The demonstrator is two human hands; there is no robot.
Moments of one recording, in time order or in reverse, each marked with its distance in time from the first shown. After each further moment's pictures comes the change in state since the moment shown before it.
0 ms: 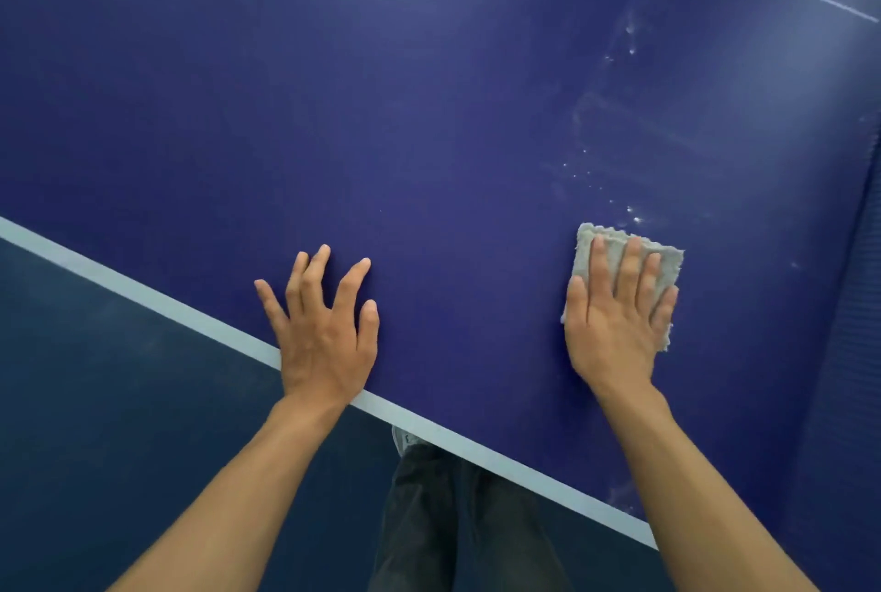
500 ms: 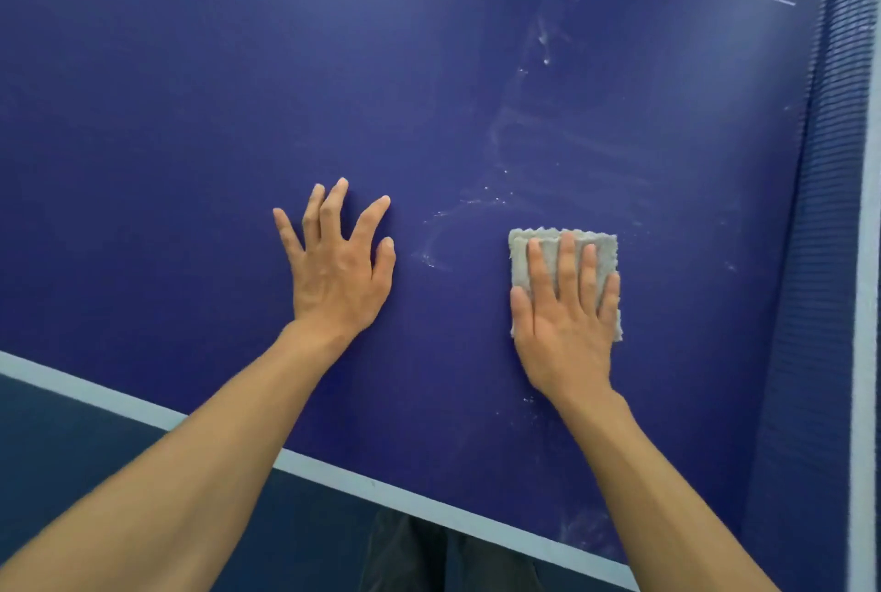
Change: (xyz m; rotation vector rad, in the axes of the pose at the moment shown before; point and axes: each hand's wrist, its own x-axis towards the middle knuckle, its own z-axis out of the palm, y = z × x) left_hand 0.119 0.100 0.030 0.039 -0.058 0.193; right_hand 0.034 0.025 -0.003 -0.039 0.067 -0.152
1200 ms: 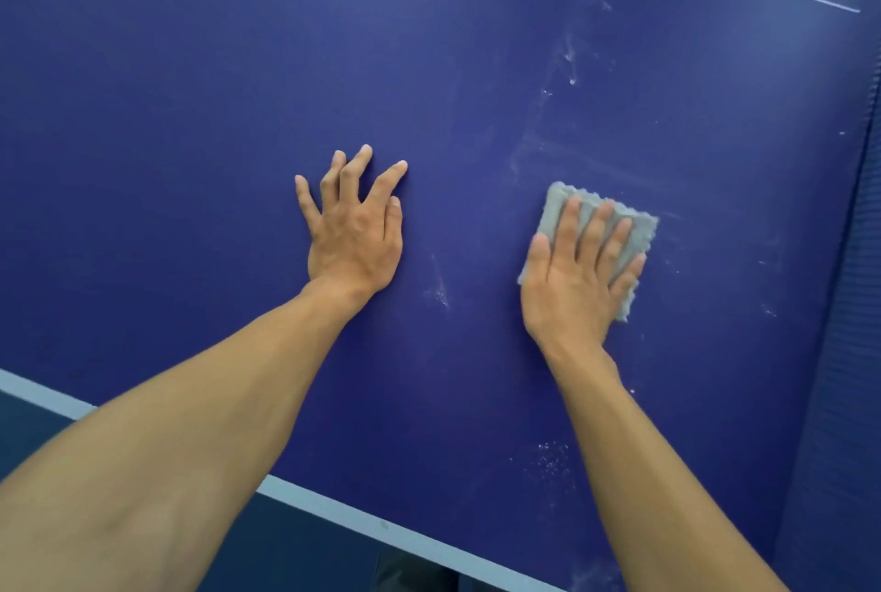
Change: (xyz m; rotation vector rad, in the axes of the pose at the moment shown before) left_hand 0.085 -0.002 0.007 -0.039 -0.079 -0.056; right_hand 0.089 -0.037 -0.024 0.164 -0.053 0.259
